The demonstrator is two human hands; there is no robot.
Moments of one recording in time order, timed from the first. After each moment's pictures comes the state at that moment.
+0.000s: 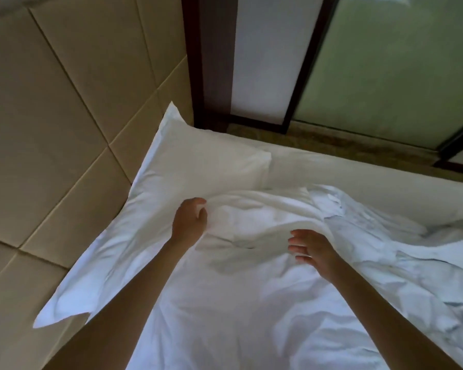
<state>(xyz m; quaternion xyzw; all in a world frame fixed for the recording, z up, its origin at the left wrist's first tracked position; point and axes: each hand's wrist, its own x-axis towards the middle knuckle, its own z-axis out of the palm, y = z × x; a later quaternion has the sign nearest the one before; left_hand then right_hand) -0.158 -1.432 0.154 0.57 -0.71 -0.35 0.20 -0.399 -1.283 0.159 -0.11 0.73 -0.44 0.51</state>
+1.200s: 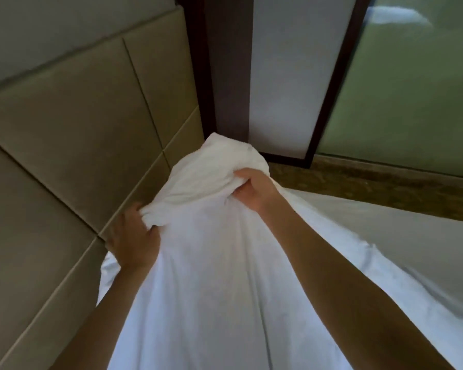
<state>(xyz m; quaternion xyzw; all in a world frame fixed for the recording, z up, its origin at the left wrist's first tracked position) -0.150 -1.651 0.185 0.69 -0.62 -0.16 0.33 -0.389 -1.670 0.222 -0.12 0.43 -0.59 0.67</state>
